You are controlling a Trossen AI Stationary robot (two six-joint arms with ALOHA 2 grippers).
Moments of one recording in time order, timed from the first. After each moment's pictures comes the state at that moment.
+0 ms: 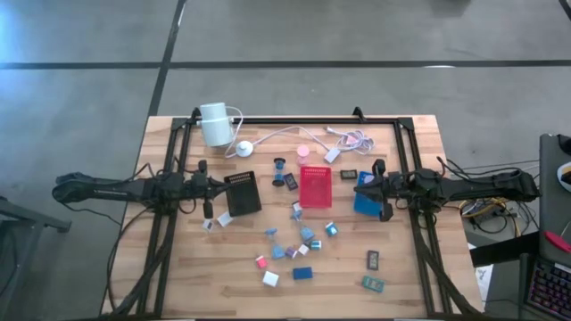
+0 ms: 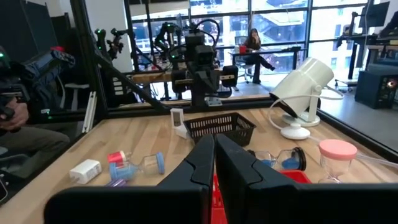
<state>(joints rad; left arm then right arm) -0.01 0.30 0.01 0.07 -0.22 -0.07 0.00 0.38 0.01 0.42 -0.01 0.11</state>
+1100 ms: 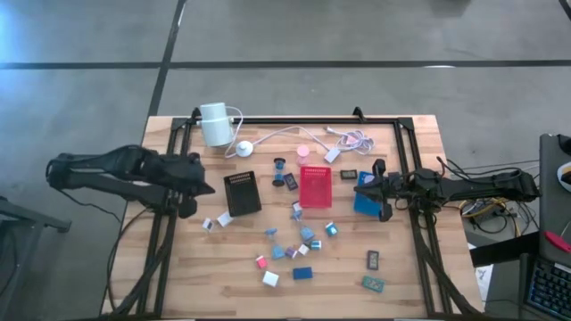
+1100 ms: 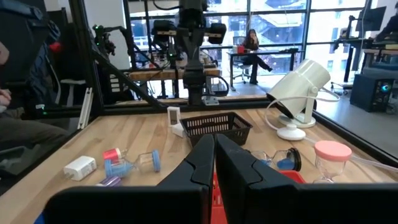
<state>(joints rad) -0.06 0.76 0.89 -1.01 -0.03 -0.17 0.00 0.38 0.01 0.42 0.00 0.08</state>
